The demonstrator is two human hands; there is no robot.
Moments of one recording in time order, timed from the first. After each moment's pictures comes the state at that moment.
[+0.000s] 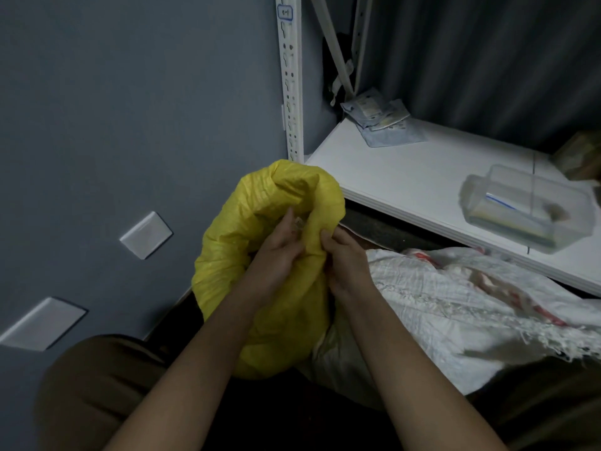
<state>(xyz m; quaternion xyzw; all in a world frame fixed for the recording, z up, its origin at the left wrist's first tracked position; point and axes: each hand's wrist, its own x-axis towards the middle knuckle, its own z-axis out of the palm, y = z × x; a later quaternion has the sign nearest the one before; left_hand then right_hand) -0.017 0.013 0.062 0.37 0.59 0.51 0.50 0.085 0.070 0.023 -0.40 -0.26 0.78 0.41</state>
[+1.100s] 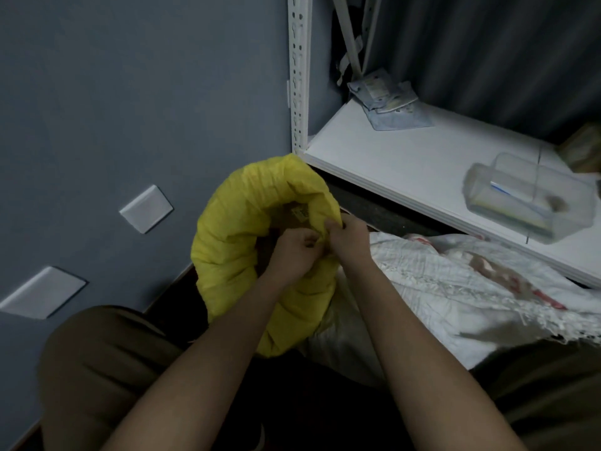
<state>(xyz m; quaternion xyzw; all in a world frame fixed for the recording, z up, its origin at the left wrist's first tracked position) -0.002 0.018 0.018 0.45 0.72 0.36 0.38 0.088 0.092 -0.003 -0.58 -0.64 0.44 0.26</state>
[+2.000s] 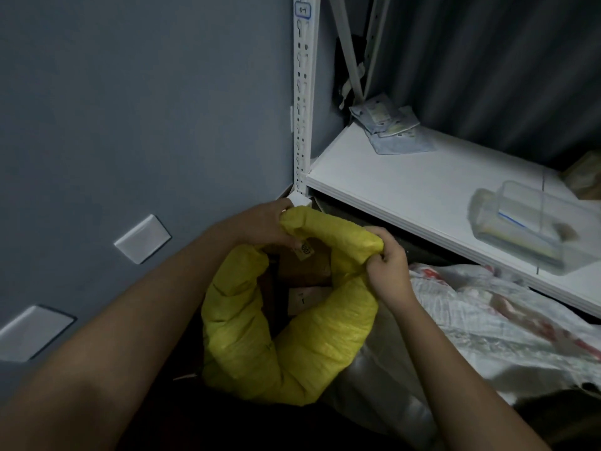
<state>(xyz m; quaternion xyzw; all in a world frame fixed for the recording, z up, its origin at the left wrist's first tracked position) -0.120 0.103 0.044 0.64 0.67 0.16 0.36 0.125 0.119 0.000 -0.43 -0.66 0.45 0.42</state>
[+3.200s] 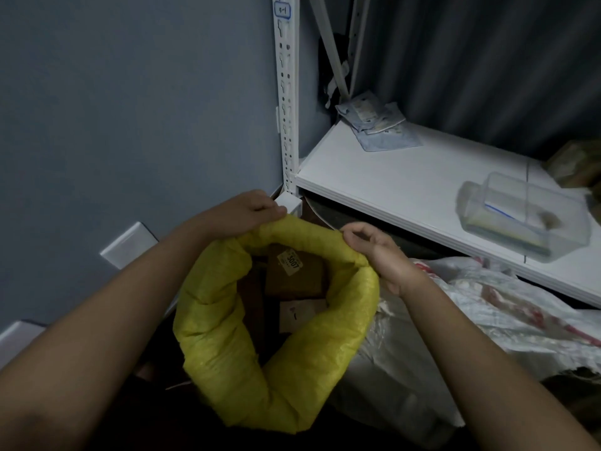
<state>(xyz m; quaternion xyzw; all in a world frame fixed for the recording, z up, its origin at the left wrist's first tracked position) -0.129 0.098 0.070 0.66 0.64 0.17 0.35 0.134 0.141 0.017 -0.41 -0.53 0.69 0.26</state>
